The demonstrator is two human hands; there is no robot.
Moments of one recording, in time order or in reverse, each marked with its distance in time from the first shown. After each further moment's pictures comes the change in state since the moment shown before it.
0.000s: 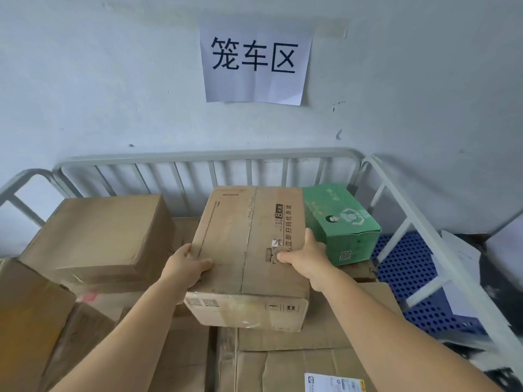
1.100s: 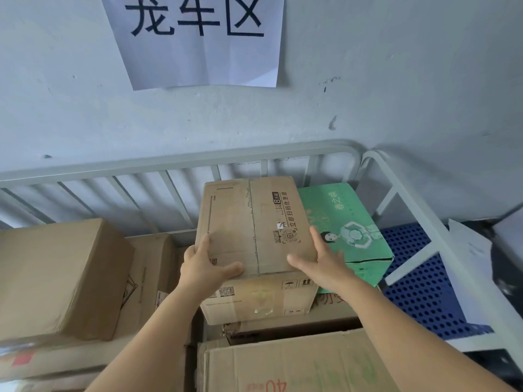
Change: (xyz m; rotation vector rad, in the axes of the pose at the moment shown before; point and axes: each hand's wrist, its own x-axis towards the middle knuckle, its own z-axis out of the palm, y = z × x) left_hand 0.134 0.070 0.126 0.328 -0.119 0.086; right_hand 0.172 0.034 -0.063 -0.381 -0.140 0.003
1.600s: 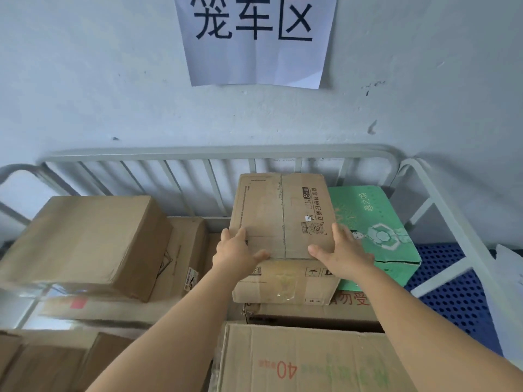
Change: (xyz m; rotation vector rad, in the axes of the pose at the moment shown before) left_hand -0.027 0.016 0.004 0.315 0.052 -0.001; right_hand -0.001 -0.022 -0.007 -0.309 0.058 -0.038
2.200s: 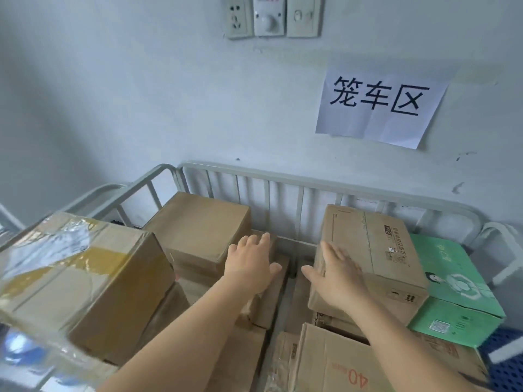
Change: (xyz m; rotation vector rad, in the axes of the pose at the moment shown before) left_hand -0.147 -0.128 -0.116 0.306 0.301 0.086; right_hand -0.169 -0.171 0.052 -0.157 0.175 -0.492
